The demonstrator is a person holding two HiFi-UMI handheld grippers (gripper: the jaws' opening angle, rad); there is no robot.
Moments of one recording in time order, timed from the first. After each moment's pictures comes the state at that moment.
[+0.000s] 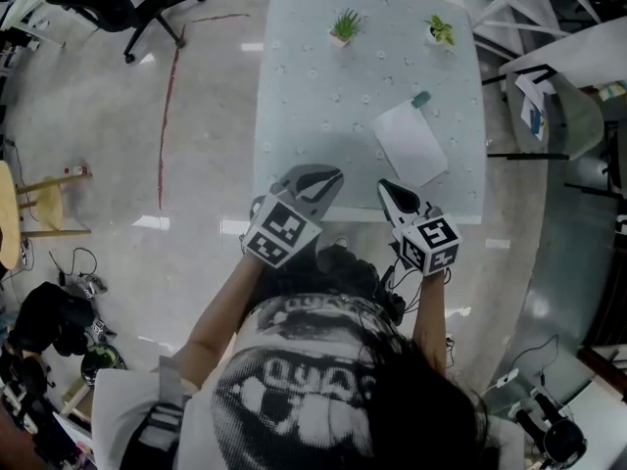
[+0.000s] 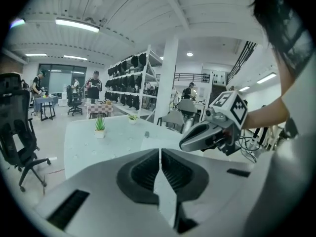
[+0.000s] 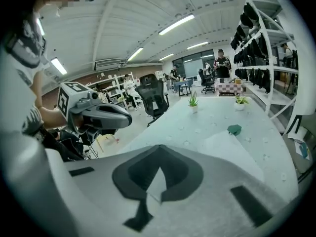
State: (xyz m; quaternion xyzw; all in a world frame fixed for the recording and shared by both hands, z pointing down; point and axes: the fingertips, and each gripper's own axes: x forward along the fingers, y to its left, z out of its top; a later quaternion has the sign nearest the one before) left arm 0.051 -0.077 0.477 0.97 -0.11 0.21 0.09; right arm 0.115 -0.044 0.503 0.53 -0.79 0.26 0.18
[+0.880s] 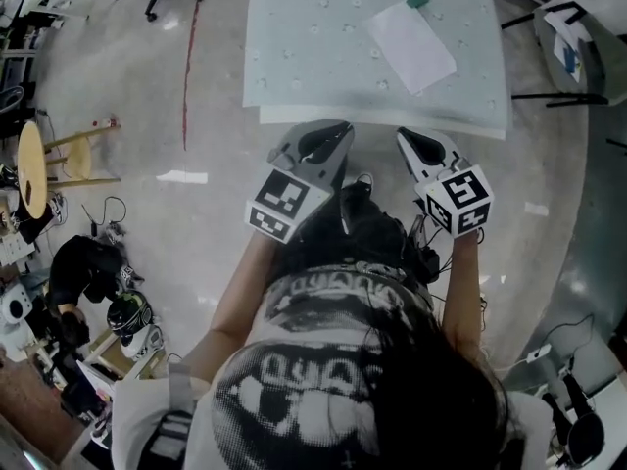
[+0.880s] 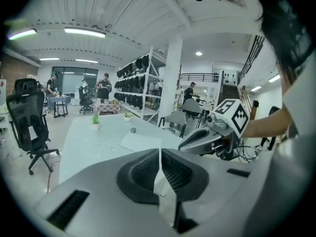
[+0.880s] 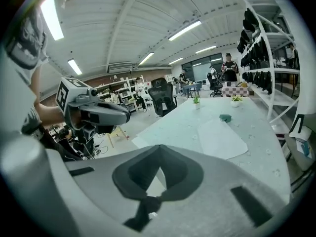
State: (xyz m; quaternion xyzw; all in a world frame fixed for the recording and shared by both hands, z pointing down) left arm 0.070 0.066 0.458 0.96 -0.19 0.20 0.10; right arm 0.139 0.094 0.499 0.49 -0.83 0.23 0.17
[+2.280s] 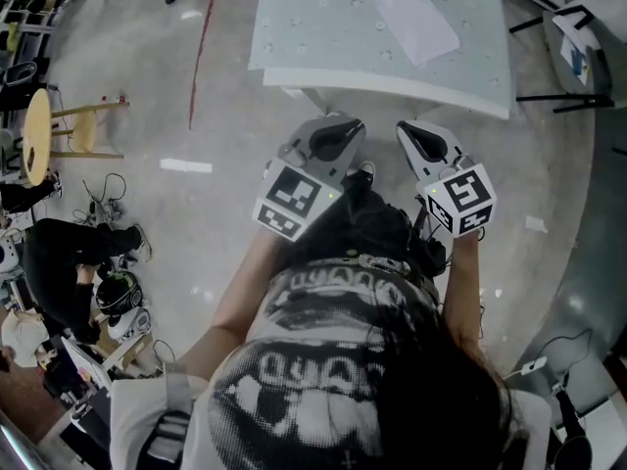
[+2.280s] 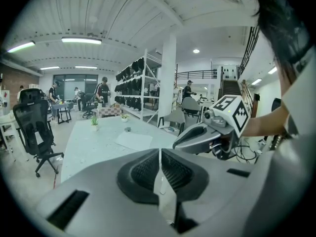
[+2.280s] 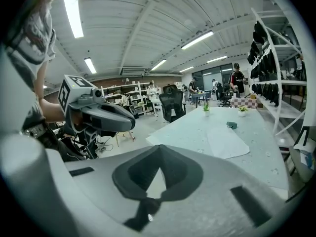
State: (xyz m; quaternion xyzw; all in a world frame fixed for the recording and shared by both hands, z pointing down) left arm 0.069 0.158 0.458 0.95 -0.20 0.21 0.07; right arm 0.120 0.168 0.487 0.46 -0.86 0.17 0.15
